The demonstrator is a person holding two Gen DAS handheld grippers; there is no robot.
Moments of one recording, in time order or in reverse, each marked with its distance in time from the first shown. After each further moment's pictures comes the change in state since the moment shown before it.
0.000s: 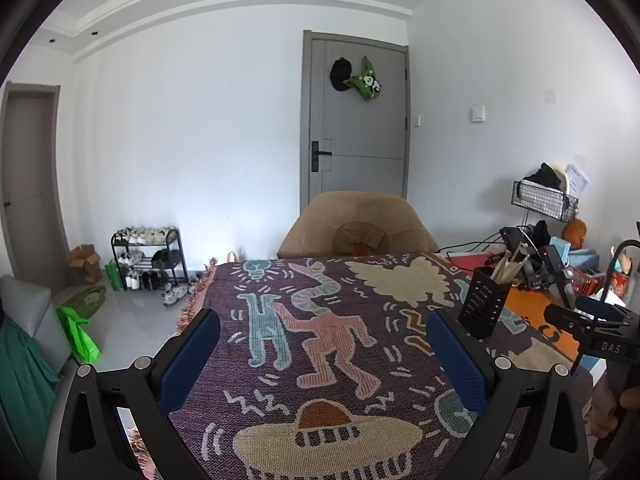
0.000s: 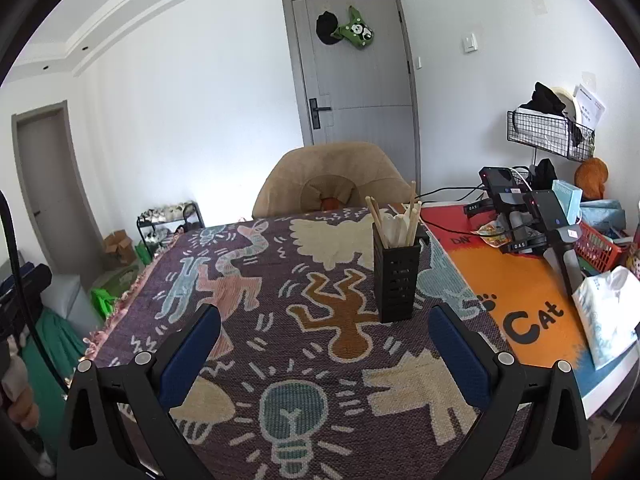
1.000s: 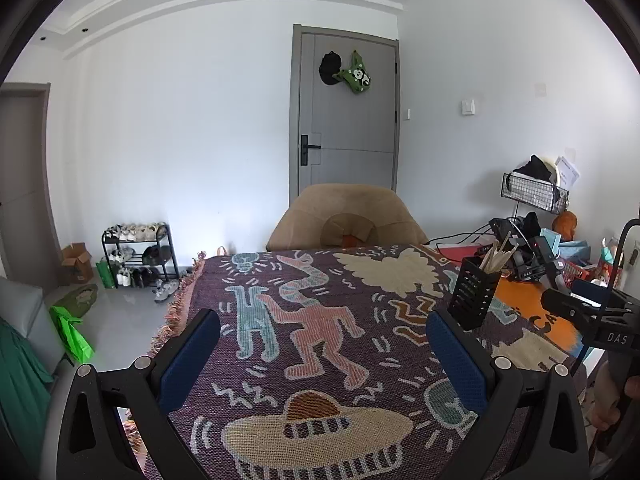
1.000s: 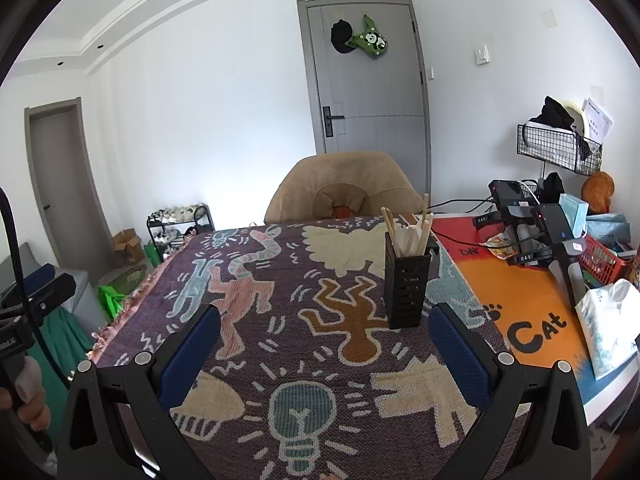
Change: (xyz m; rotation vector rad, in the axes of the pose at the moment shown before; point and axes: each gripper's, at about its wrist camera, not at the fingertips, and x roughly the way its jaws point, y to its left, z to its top) left arm 0.000 -0.006 -0.004 0.005 0.024 -0.032; right arm -0.013 0.009 0.004 -0.043 -0.022 0.027
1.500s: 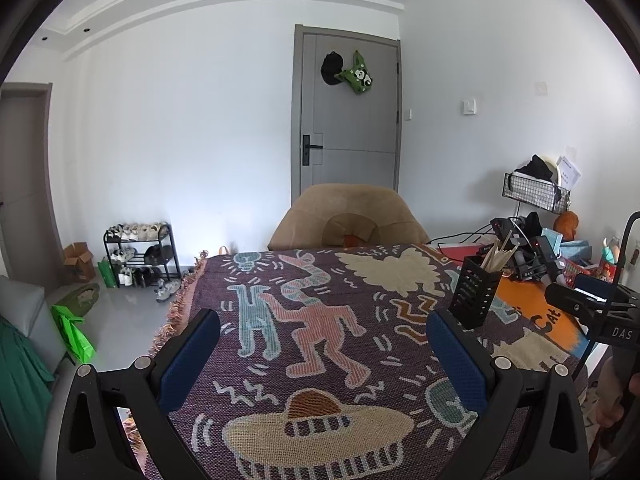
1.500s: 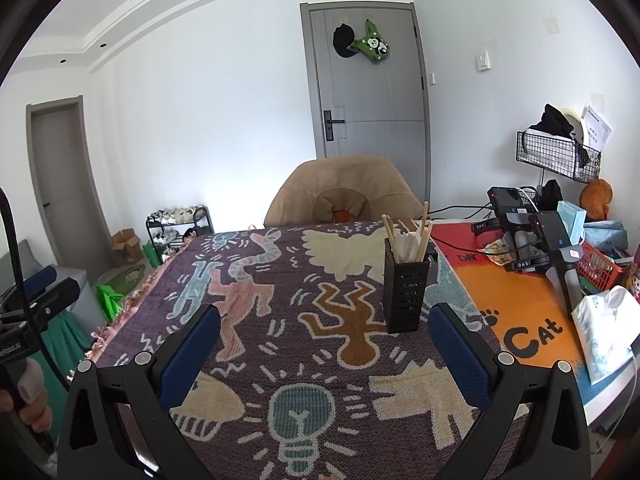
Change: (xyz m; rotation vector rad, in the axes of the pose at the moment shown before) left arm -0.002 0.000 -0.001 -0.005 0.000 0.004; right arm -0.005 0.002 0.002 -0.009 -0.011 -0.011
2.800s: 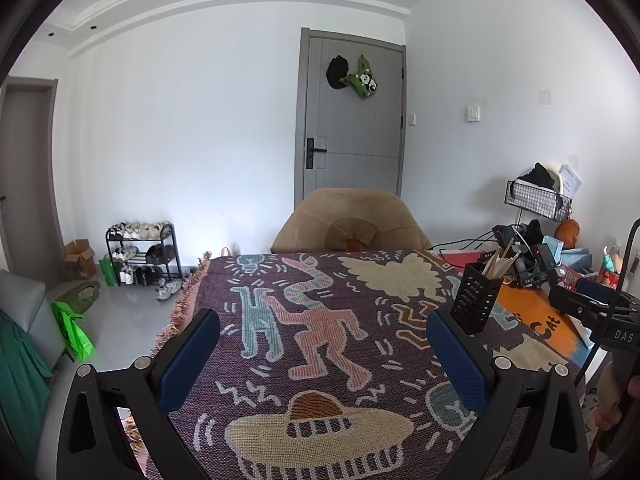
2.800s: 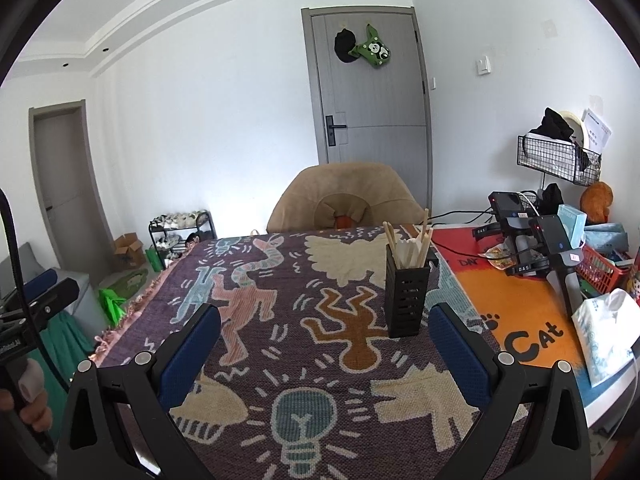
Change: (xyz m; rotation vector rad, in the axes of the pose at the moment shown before) left arm -0.004 0.005 0.003 -0.016 -0.012 0.008; right arm -0.005 0.001 0.002 0.001 -0.019 0.016
